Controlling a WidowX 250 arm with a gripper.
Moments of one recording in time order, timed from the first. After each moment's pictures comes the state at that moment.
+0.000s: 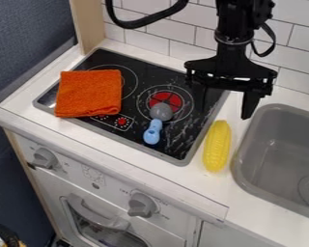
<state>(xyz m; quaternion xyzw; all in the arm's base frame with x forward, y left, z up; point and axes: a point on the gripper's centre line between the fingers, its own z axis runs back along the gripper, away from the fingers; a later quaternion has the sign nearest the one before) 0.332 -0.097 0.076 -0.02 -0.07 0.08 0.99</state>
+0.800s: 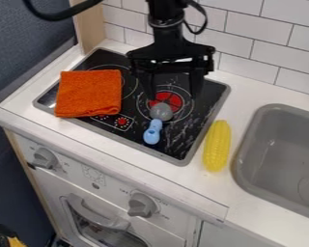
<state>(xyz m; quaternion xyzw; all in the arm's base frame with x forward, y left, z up) 0.319 -0.002 0.090 -0.04 -0.10 0.21 0.97</state>
